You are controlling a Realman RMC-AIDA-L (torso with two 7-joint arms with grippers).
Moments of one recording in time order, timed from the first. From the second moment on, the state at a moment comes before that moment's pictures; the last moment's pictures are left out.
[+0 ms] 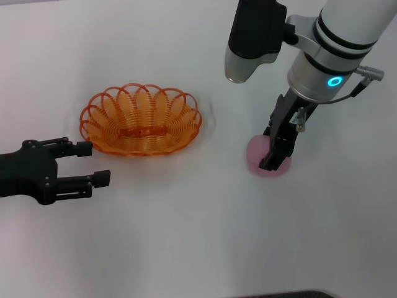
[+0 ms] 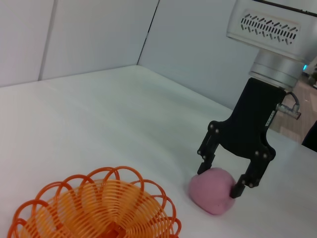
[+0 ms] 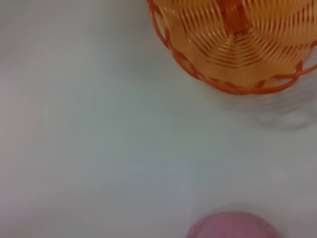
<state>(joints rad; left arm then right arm) -0.37 -2.16 0.55 0.98 2.23 1.84 -1.52 0.85 2.10 -1.52 -1.03 -2.61 -1.61 2.32</state>
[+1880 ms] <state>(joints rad) -0.38 -2.16 0.55 0.96 2.24 1.84 -1.52 1.08 2.10 -1.43 -0.75 -2.27 -1.26 2.21</state>
